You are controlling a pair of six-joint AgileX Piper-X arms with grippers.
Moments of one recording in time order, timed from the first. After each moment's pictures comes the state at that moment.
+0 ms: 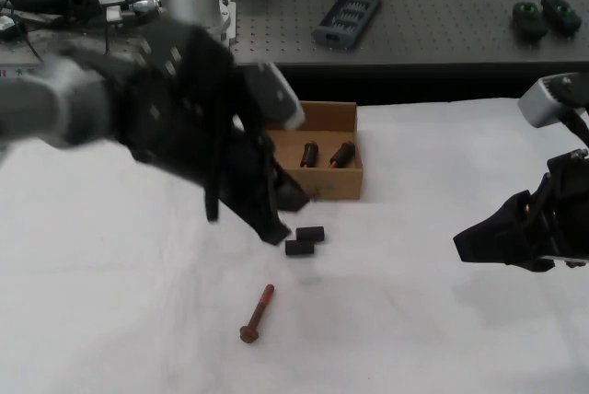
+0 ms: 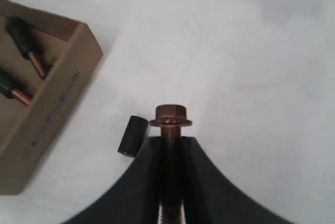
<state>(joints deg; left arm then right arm) -26.4 99.2 -70.9 20.2 28.0 34.9 24.7 66.2 -47.7 41.7 -24.8 -3.7</state>
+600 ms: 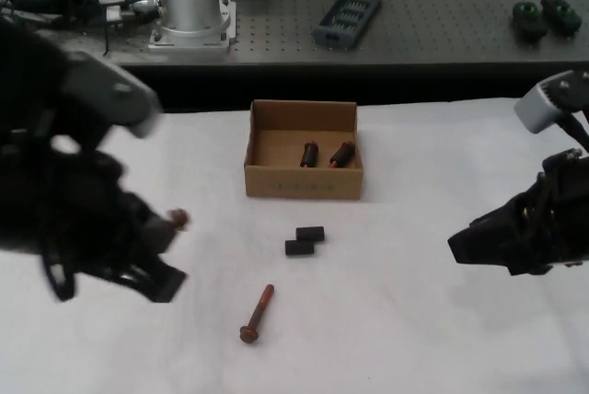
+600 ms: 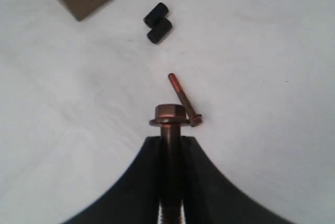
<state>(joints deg) -26.4 63.2 -51.0 34.6 11.1 15.9 24.7 67.7 -47.7 39.7 -27.4 -9.6</state>
